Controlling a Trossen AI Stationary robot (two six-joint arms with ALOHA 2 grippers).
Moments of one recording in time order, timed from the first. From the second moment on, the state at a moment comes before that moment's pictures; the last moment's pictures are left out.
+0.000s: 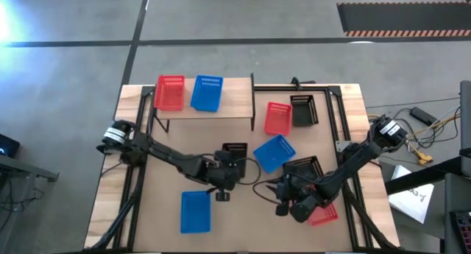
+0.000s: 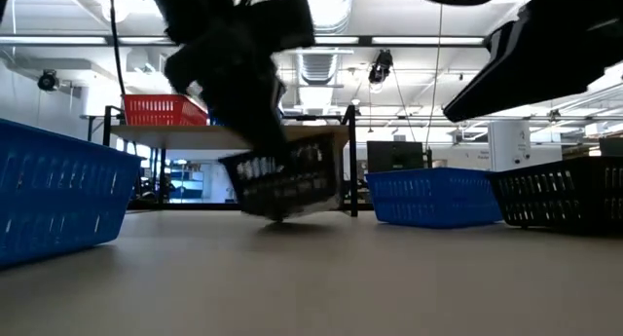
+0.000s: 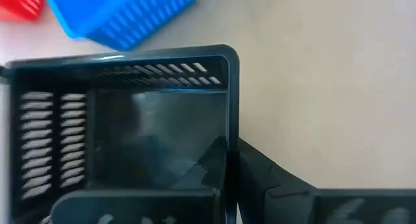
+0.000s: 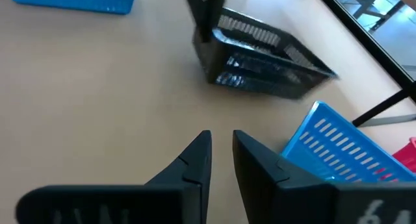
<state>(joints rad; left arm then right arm) -0.32 1.79 1.20 -0.40 -0.31 -0.18 0.69 1.63 0.83 -0.12 0.83 0.46</state>
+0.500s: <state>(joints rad) -0.14 1.67 1.67 -0.76 -0.42 0.15 0.72 1.63 0.83 -0.11 0.84 0.50</state>
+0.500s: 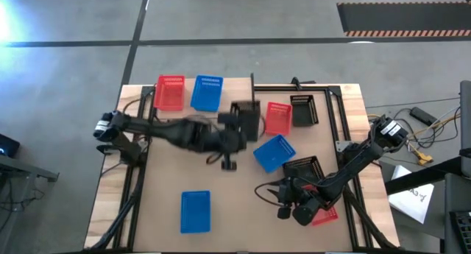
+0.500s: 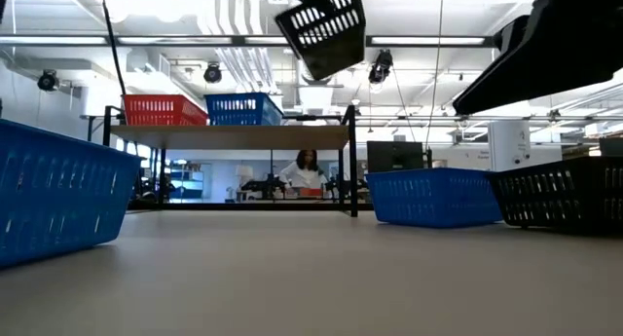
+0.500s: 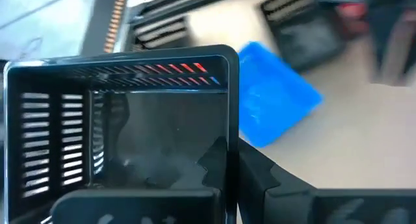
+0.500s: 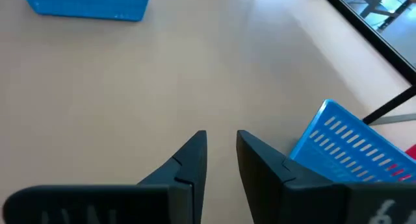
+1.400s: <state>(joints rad) 0.25 1.75 1.60 -0.68 -0.24 0.30 0.72 1.63 0.83 -0.11 0.84 0.52</state>
